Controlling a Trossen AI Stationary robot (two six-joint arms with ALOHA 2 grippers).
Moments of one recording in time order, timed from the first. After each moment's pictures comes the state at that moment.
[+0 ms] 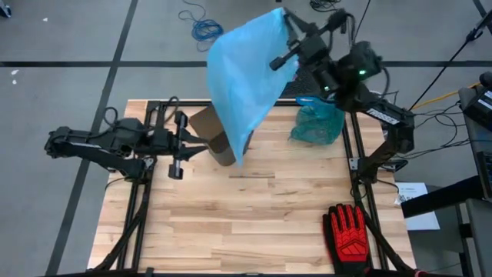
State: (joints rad) left arm -0.11 0.84 0.91 0.11 -0.04 0.19; right arm -0.21 1.59 1.99 0.27 0.47 -0.94
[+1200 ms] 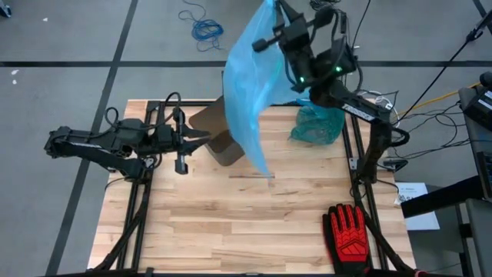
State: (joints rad) left arm -0.11 0.85 0.91 0.09 -0.19 0.19; right arm -0.26 1.80 2.21 0.41 0.65 -0.92
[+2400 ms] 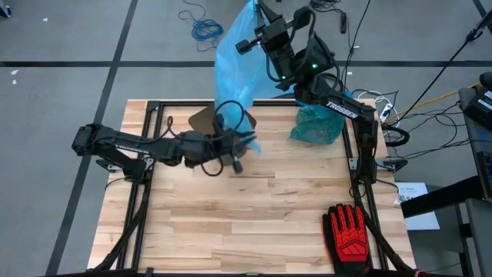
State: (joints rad) left arm -0.11 1.37 1.11 0.28 -0.48 0.22; right arm -0.29 1.94 2.32 0.35 0.63 -0.81
